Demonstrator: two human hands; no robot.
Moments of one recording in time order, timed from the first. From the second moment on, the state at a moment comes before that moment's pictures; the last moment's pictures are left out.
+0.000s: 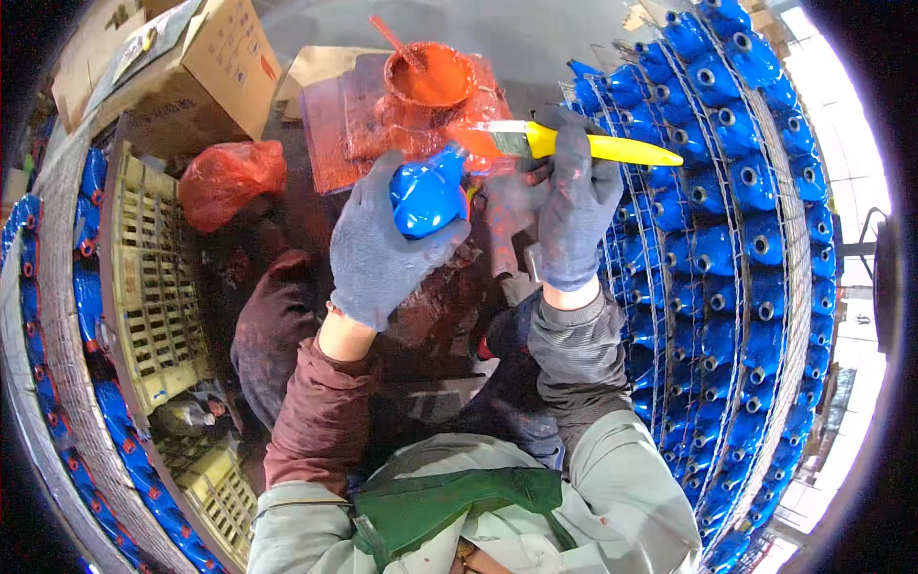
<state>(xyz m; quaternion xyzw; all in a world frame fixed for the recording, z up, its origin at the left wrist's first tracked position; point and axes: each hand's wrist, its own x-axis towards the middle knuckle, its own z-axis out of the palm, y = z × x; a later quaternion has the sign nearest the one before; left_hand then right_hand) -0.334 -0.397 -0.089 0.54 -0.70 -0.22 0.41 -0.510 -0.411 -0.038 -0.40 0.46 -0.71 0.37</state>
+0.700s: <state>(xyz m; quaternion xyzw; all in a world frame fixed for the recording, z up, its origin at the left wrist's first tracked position) -0.325 -0.395 -0.092 0.24 -0.23 -0.80 0.50 -0.514 -0.419 -0.053 -0.42 0.43 -0.69 0.40</state>
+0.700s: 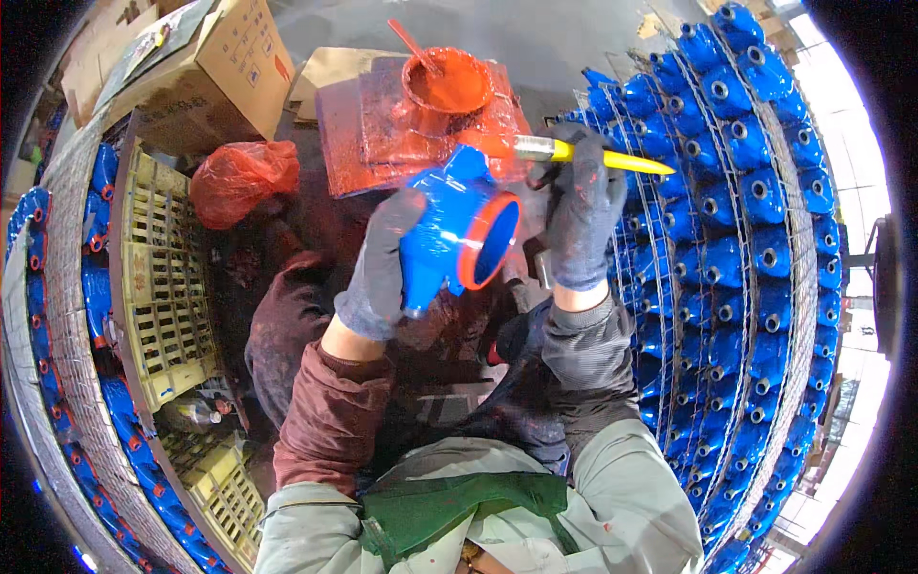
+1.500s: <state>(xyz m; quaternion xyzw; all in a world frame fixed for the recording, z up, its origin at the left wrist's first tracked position) -0.328 -0.397 -0.101 0.54 -0.68 -0.37 0.35 -0.505 -0.421 -0.055 -0.40 0.51 -0.66 0.37</state>
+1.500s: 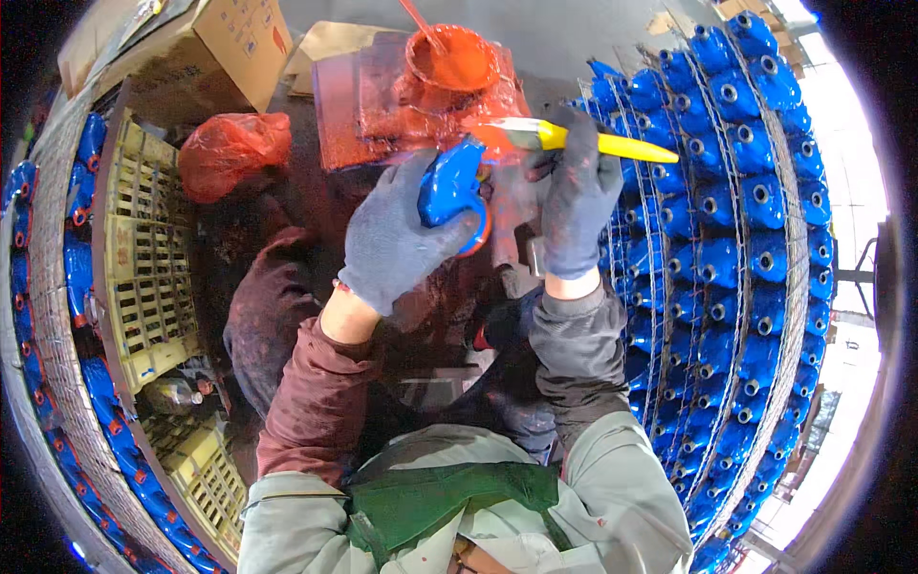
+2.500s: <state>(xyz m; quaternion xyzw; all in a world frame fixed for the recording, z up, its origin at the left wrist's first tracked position) -0.356 -0.382 -0.162 -0.08 0.06 -0.93 0.36 -0.473 -0.396 -0.095 -0.22 0.30 -0.61 0.70</state>
